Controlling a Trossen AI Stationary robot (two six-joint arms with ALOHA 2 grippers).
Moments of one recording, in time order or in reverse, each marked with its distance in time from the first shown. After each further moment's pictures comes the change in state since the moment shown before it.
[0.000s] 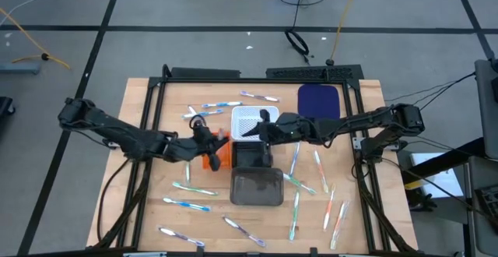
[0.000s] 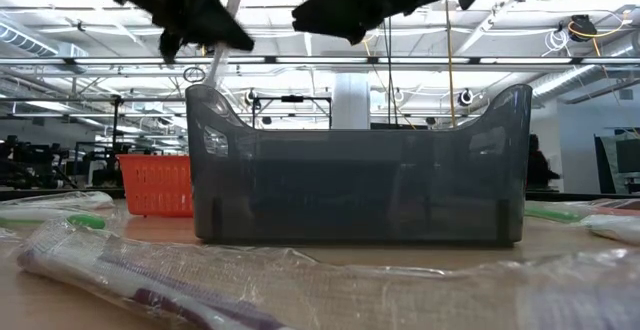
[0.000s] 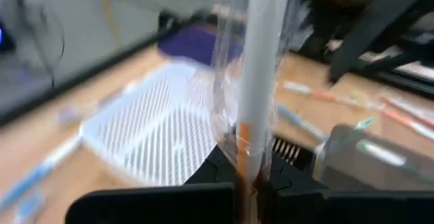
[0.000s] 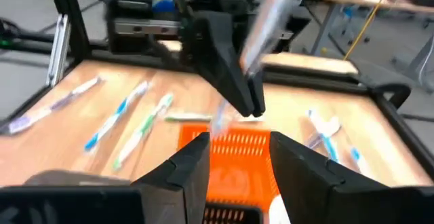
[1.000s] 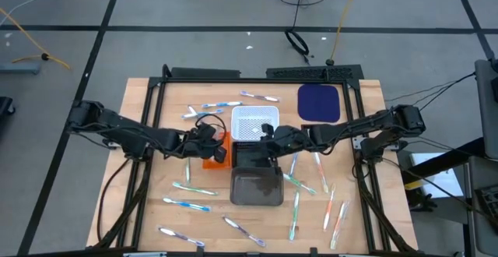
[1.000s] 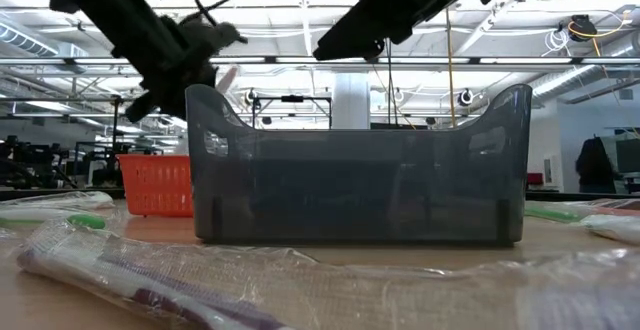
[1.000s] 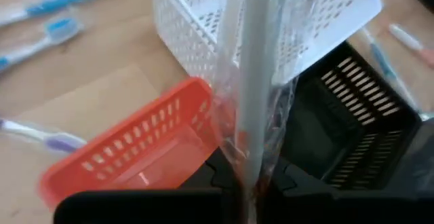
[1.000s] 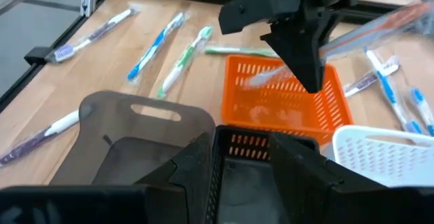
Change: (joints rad) left arm 0.119 0.145 0.001 -0.296 0.153 -0.520; right arm 0.076 0.000 0.000 -0.236 -0.004 0.035
